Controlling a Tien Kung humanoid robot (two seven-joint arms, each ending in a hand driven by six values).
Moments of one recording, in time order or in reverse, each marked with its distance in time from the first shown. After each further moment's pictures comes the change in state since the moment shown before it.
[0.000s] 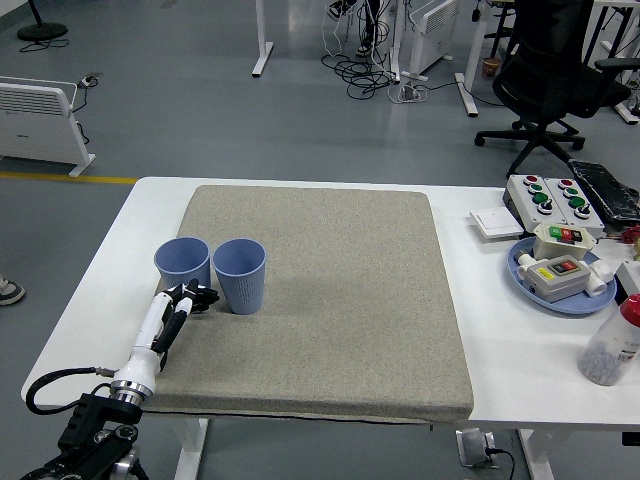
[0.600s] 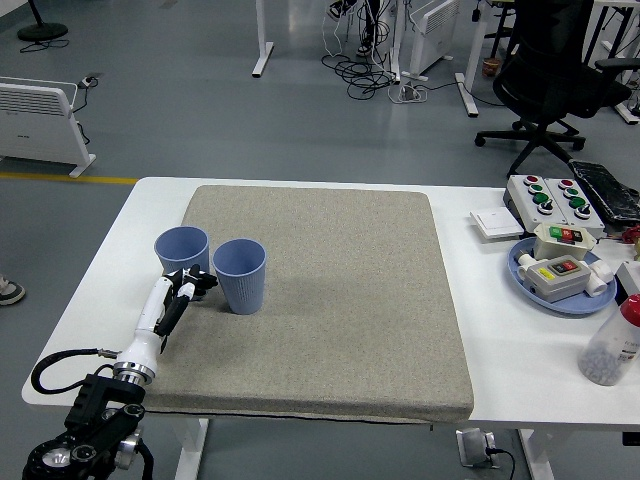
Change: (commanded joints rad) left arm -0.121 -0.012 0.078 0.166 -0.053 0.025 -0.062; right arm -0.006 0.002 0.010 0.001 -0.018 0.001 -0.004
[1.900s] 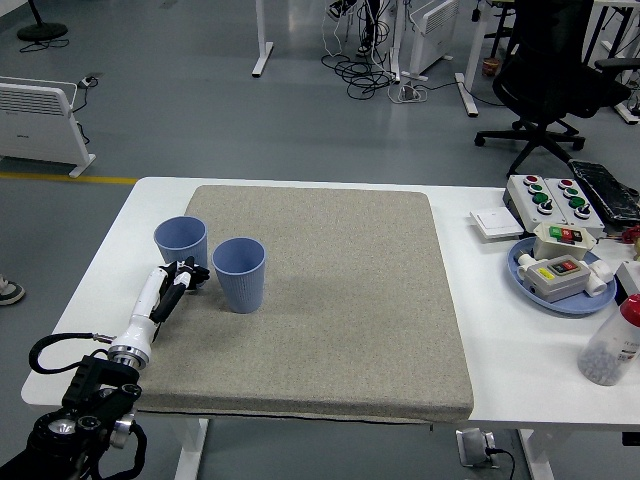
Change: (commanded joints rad) left arm -0.143 0.008 0.190 0.220 -0.175 -0.020 -0.009; right arm -0.007 0.006 0.014 0.001 -0.023 0.006 -0.007
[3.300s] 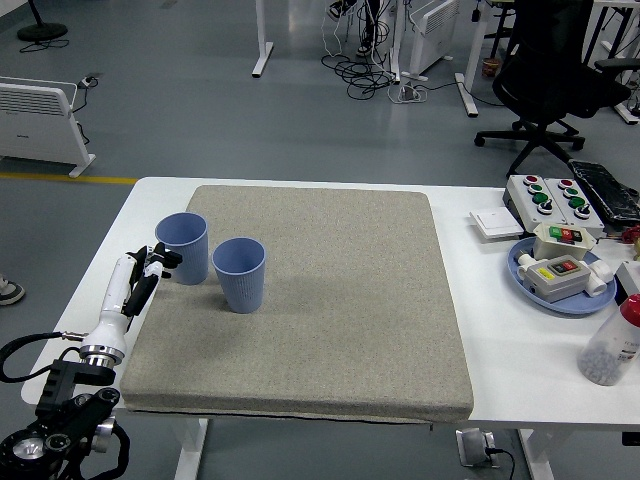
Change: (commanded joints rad) left arm 0.192 0.096 -0.305 -0.398 0.317 0.170 0.008; right arm -0.001 -0.001 -0.016 -0.001 0.026 -0.003 0.006
